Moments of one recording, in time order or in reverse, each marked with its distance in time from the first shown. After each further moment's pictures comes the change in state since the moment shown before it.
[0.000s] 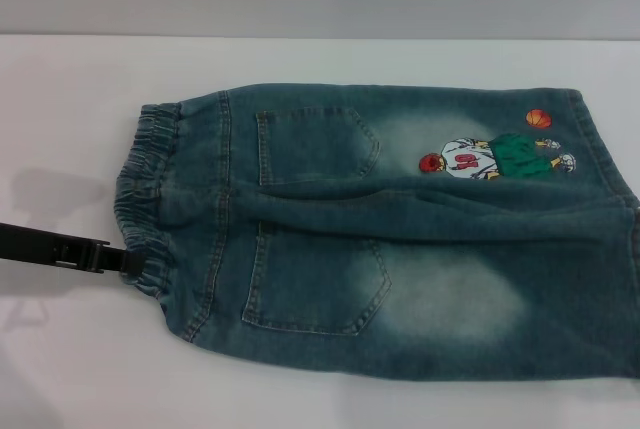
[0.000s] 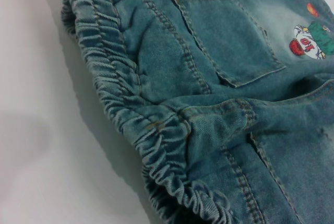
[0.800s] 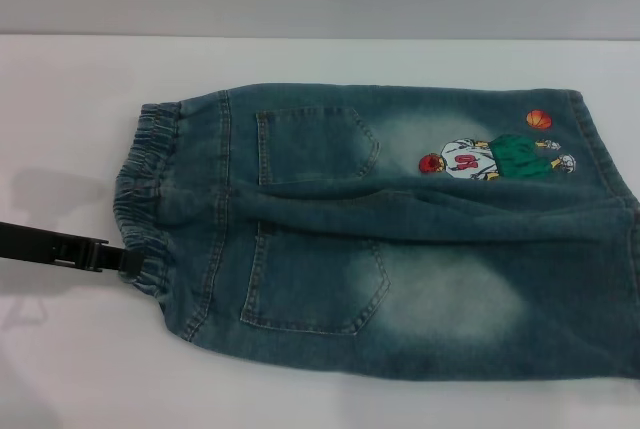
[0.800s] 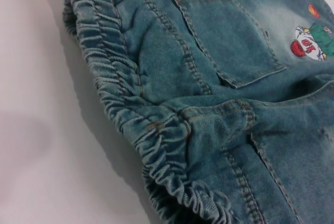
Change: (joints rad) left arm 0.000 0.002 0.000 0.003 0.000 0.000 0.000; right arm -0.008 -0.003 0.022 0.006 0.000 -0.005 0.001
